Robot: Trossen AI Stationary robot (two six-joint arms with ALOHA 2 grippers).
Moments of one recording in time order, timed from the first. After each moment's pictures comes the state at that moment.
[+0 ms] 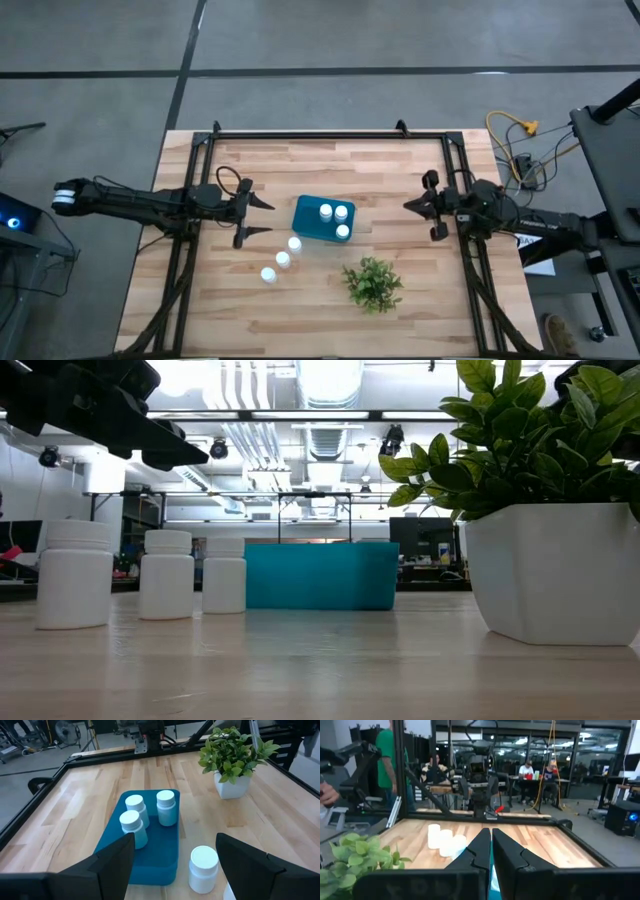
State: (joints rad) left arm -0.01 0.69 0.34 0.04 0.02 0.11; right arm -0.25 0.20 0.04 0.28 -0.31 0.02
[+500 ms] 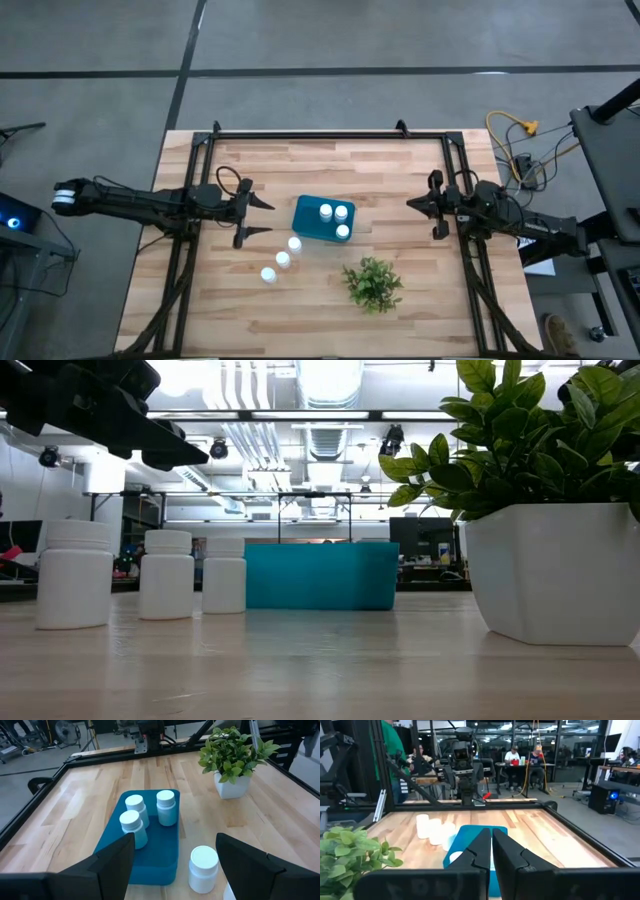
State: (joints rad) left arm -0.01 0.69 0.34 0.04 0.02 0.11; right arm -0.25 0.02 0.06 0.01 -0.23 0.05
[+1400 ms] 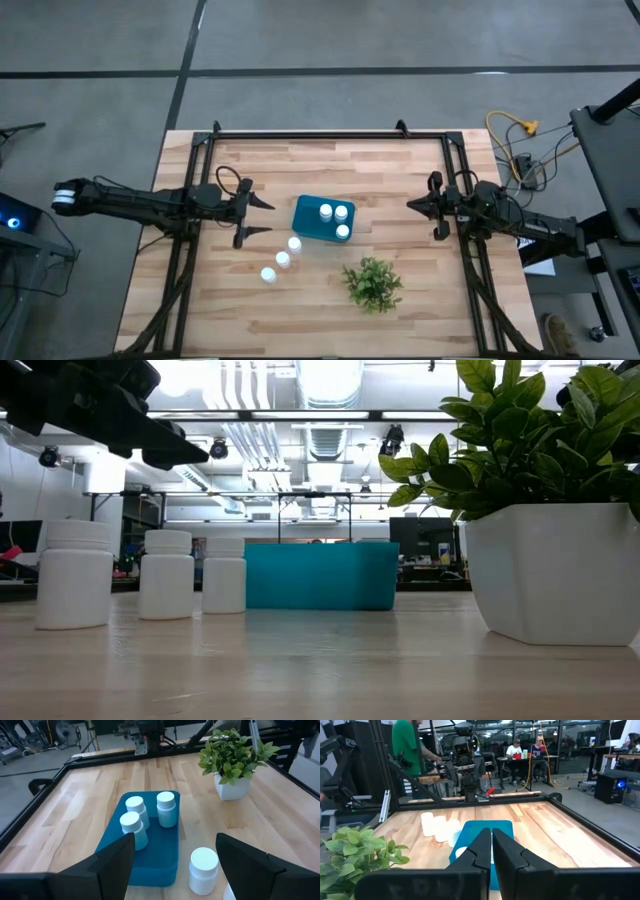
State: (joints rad) left arm -0.01 0.68 0.35 0.05 0.02 0.11; right arm -0.25 0.01 0.06 -0.03 -0.24 0.10
